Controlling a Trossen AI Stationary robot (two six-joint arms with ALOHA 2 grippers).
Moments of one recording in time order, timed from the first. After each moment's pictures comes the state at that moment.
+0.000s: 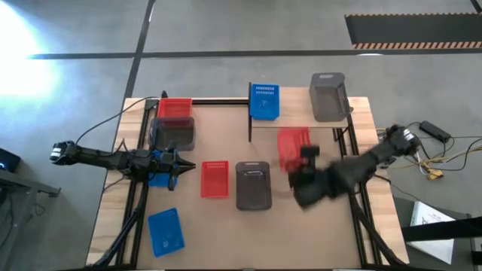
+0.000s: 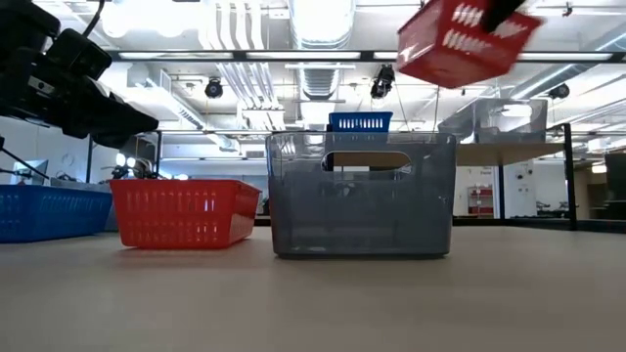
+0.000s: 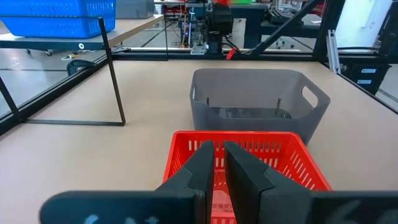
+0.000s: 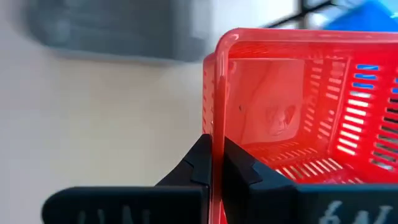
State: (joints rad) left arm -0.13 0.28 0.00 0.05 -0.19 -0.05; right arm 0.46 1.54 1.54 -1.45 0.56 0.31
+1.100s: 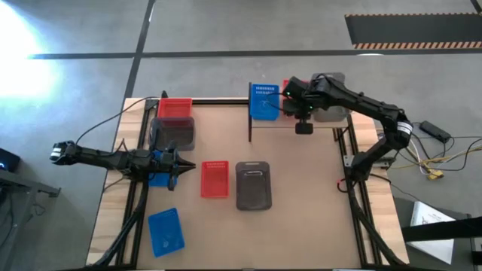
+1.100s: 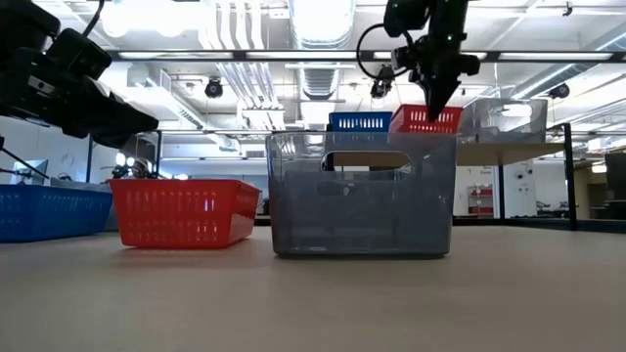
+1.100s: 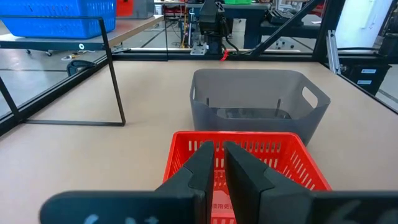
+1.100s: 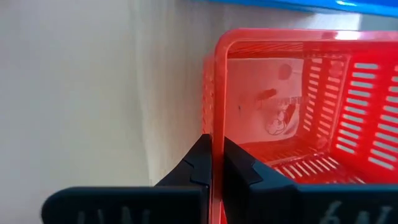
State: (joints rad) left arm -0.13 0.28 0.00 0.05 -0.19 -0.05; right arm -0.50 1.56 1.53 -1.27 0.20 -0.52
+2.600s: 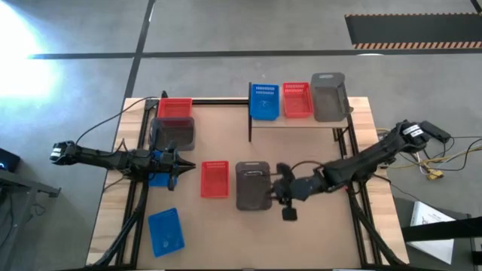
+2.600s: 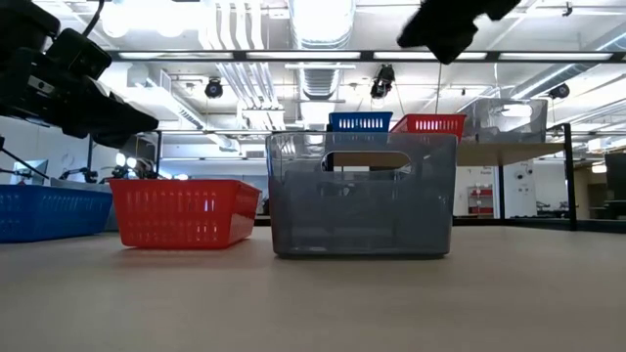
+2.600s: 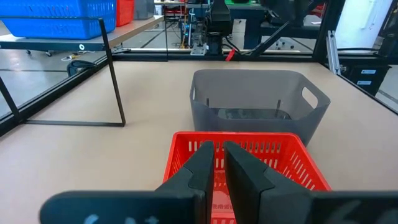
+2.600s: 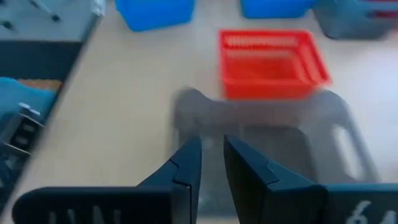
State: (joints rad) left arm -0.13 0.27 0.00 0.05 -0.19 -0.05; right arm 0.41 1.42 0.97 -0.18 0.23 0.23
